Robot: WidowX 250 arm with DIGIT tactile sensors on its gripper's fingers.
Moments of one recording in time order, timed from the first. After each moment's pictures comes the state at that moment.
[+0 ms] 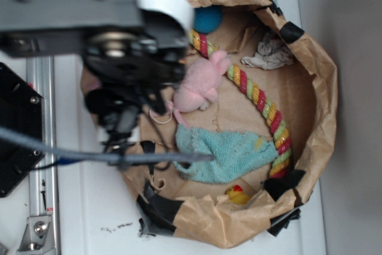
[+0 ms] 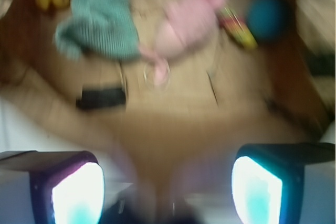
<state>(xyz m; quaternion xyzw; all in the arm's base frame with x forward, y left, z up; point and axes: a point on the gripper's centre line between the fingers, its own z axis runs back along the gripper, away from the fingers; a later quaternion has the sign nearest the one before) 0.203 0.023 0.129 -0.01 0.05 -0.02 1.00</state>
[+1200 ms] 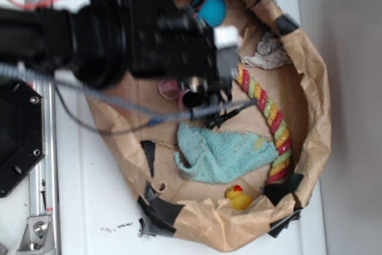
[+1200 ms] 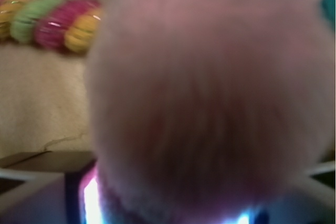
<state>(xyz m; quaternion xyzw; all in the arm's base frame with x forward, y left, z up) 0.255 0.047 0.028 0.09 -0.03 0.15 0.98</state>
